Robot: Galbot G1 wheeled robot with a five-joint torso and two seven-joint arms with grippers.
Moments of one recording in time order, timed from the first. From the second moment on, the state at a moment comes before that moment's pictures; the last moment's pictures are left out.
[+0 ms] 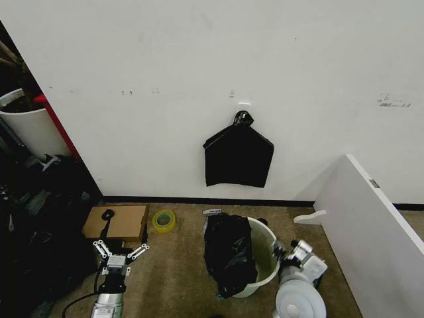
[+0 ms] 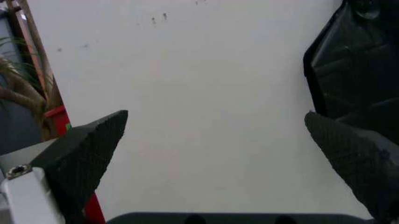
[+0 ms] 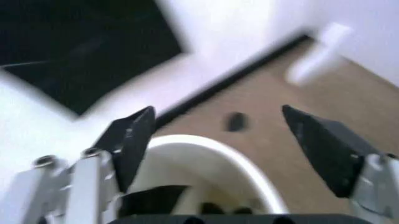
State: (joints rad) left arm 1.59 -1.42 -0.65 -1.70 0.20 -0.82 -0.10; right arm -1.46 1.14 0.16 2.21 0.85 -0.14 0.84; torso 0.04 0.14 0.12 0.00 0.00
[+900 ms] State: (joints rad) left arm 1.60 -1.44 -0.65 -1.69 0.22 -0.82 -0.11; right arm -1.24 1.00 0.12 2.08 1.02 -0.68 0.50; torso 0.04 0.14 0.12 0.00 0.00
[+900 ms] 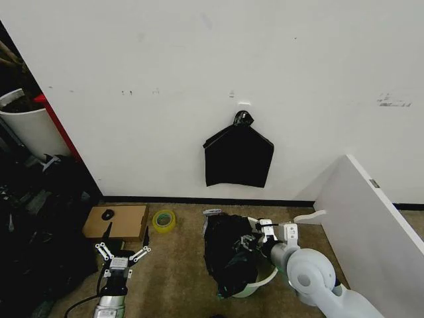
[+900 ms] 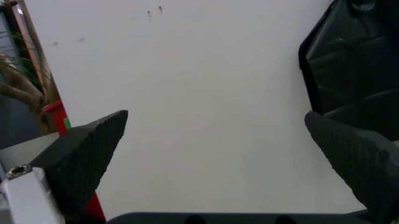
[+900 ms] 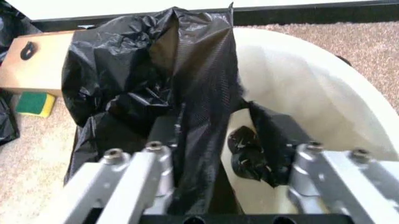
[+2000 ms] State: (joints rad) left arm 1.61 -1.29 -0.23 -1.91 -0.77 -0.08 0.11; right arm -1.31 0.96 0.13 2.07 0.78 -0.52 0.42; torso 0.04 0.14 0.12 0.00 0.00
